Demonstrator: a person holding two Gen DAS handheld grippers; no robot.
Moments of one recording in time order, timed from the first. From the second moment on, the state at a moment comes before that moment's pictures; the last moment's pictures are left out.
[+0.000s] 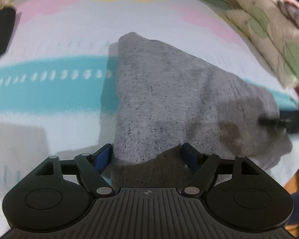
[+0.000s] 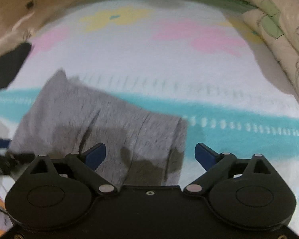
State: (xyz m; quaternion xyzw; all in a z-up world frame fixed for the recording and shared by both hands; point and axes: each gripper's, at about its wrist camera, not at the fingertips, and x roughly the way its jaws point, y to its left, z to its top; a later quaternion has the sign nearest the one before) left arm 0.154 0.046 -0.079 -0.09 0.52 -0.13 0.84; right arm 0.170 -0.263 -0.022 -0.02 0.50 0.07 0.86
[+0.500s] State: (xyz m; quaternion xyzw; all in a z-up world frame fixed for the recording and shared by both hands) left arm 0.145 0.035 -0.077 -0.03 0.49 -0.10 0.86; right arm 0.161 -0.295 -0.067 0.08 0.54 0.12 0.83
